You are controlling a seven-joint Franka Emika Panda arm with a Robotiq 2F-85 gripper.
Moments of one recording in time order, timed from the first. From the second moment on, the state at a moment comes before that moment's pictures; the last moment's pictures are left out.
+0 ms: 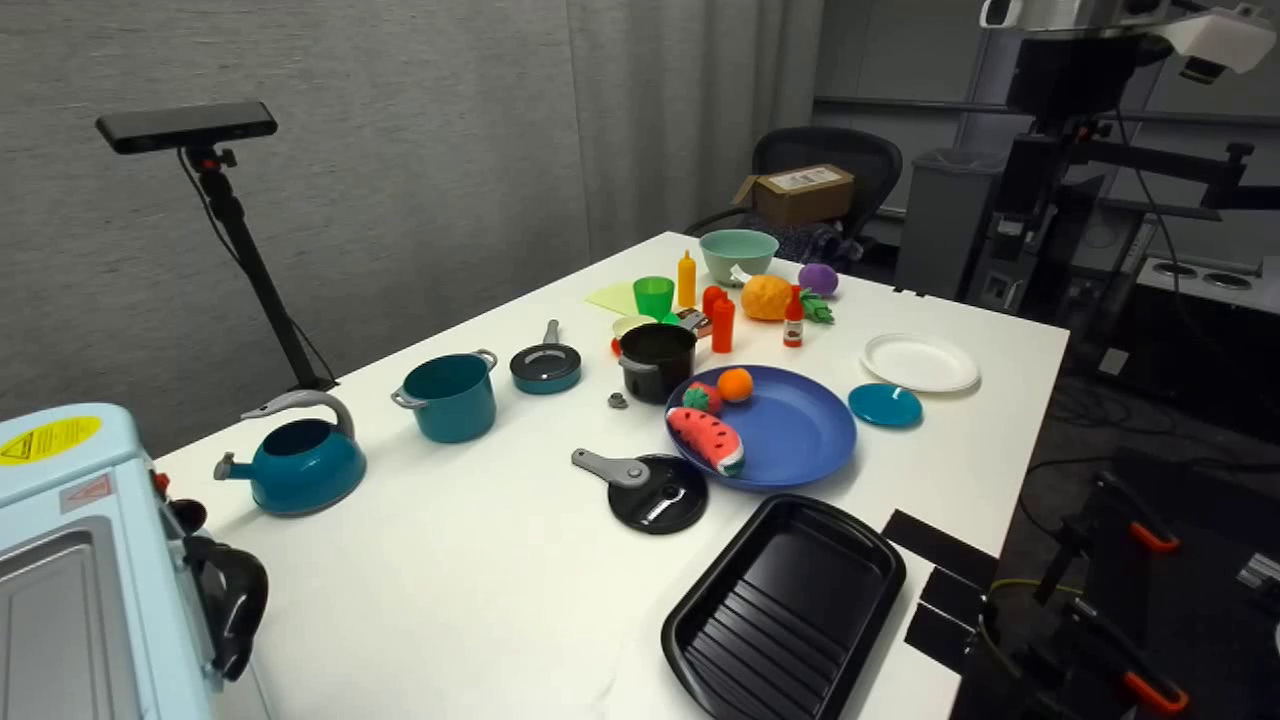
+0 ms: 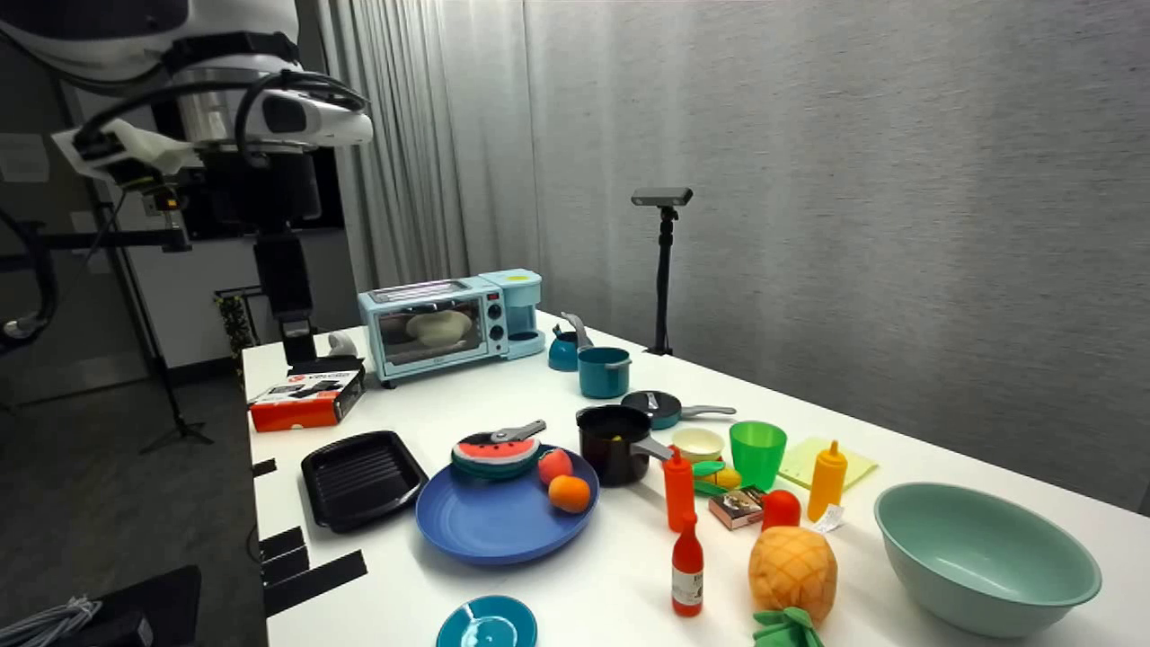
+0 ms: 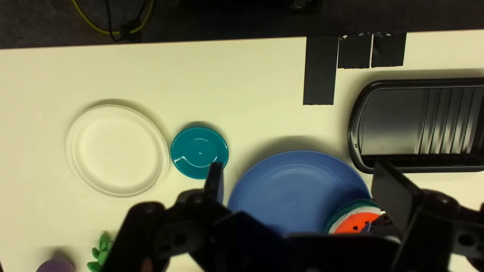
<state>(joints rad) 0.02 -0.57 0.00 -2.50 -0.03 1.91 0.04</state>
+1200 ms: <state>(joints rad) 0.02 -0.57 0.00 -2.50 -0.03 1.91 0.04</state>
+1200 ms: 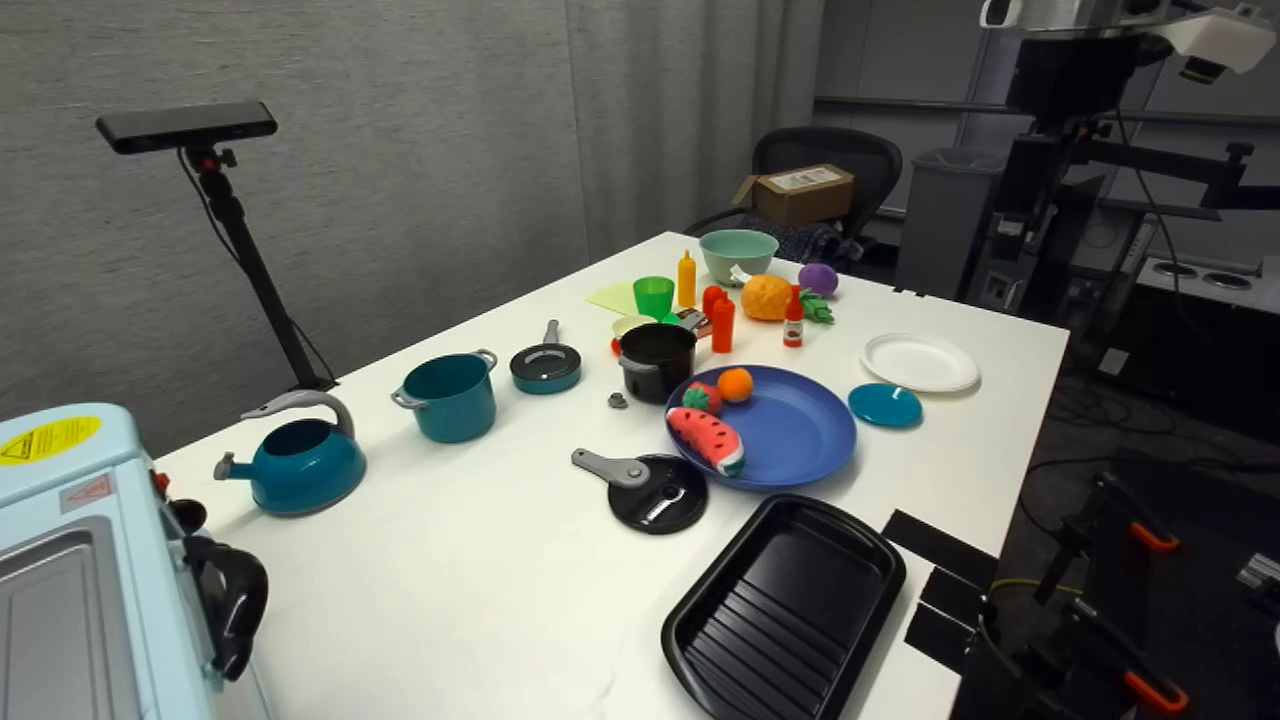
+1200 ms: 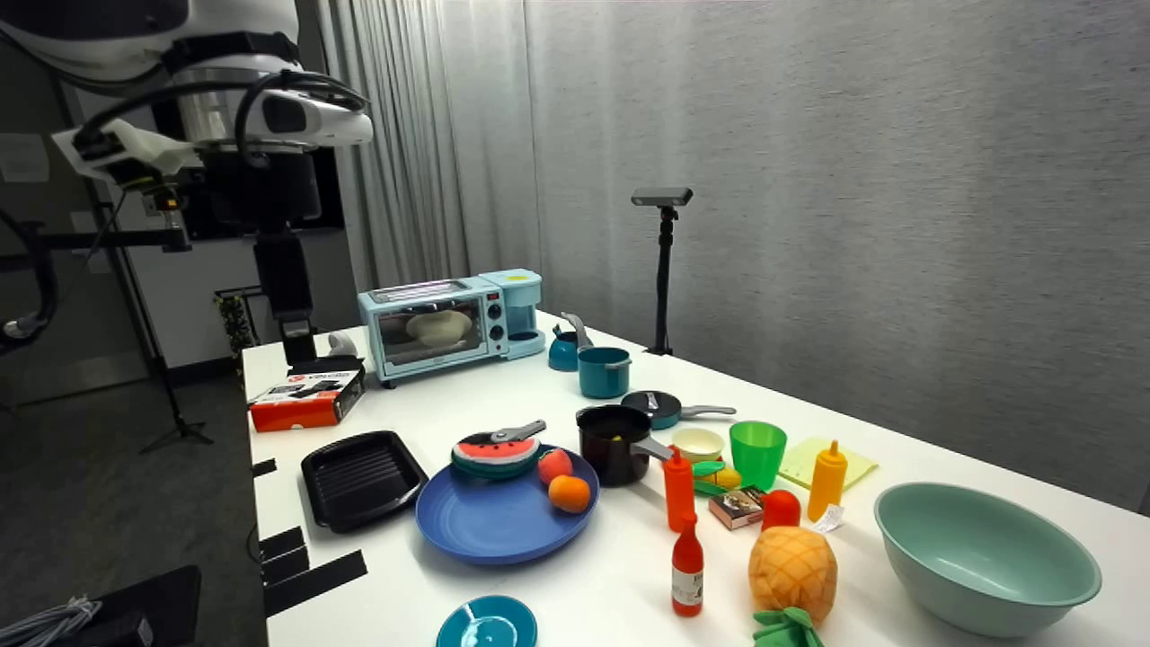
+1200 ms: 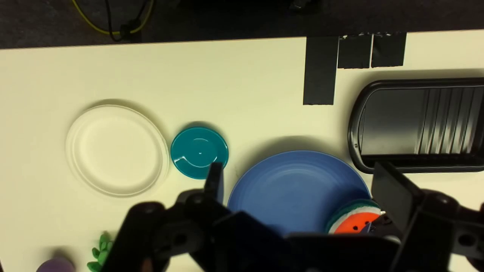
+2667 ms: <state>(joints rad) 0.12 0.18 0.13 -2.02 -0.01 2.27 0.04</state>
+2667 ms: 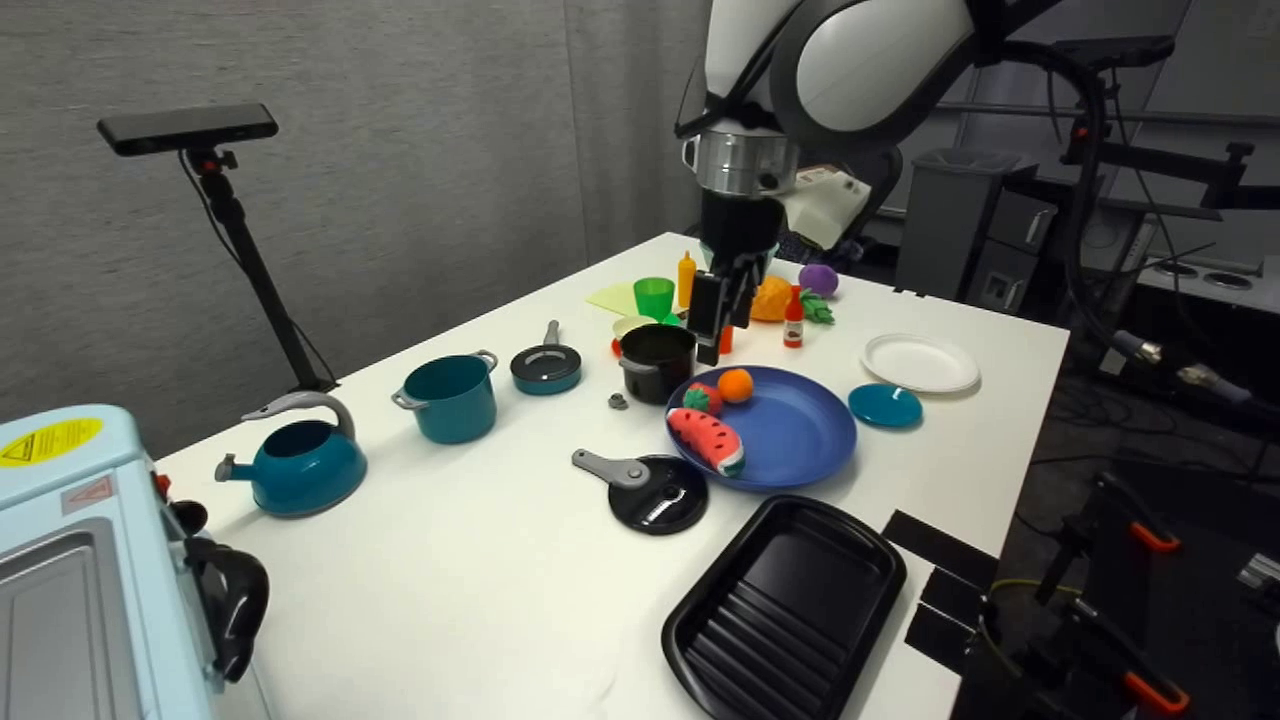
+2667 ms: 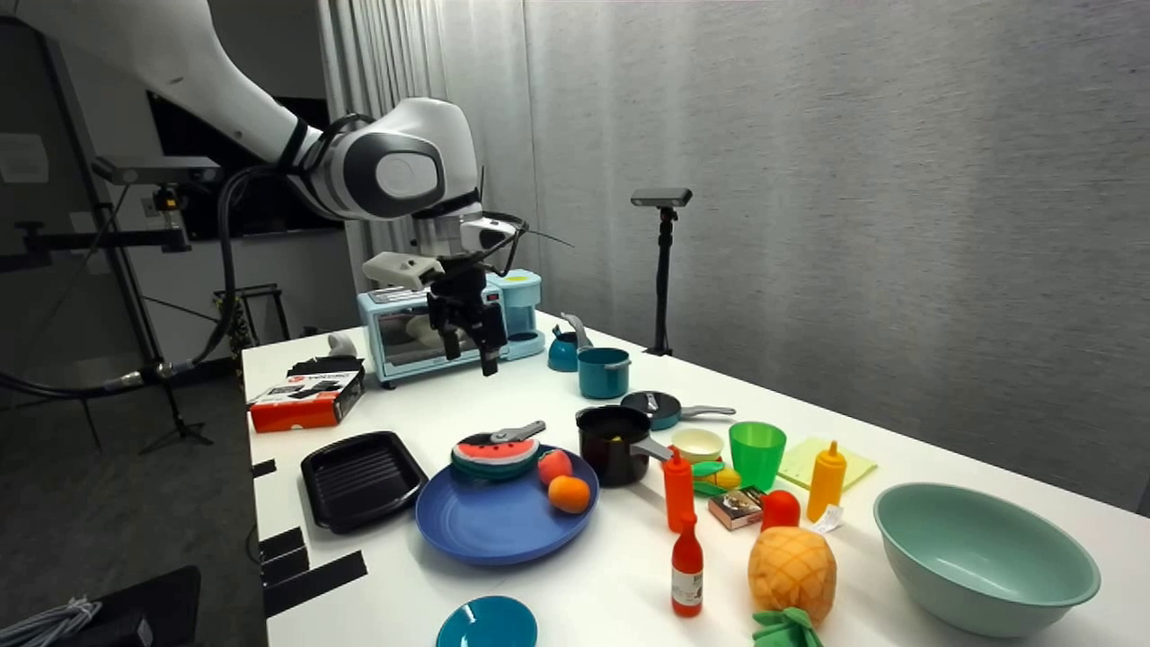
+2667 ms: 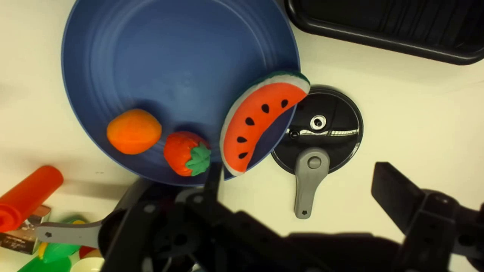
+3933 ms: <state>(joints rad) 0.18 0.37 0.13 -1.86 -0.09 2.32 0.05</state>
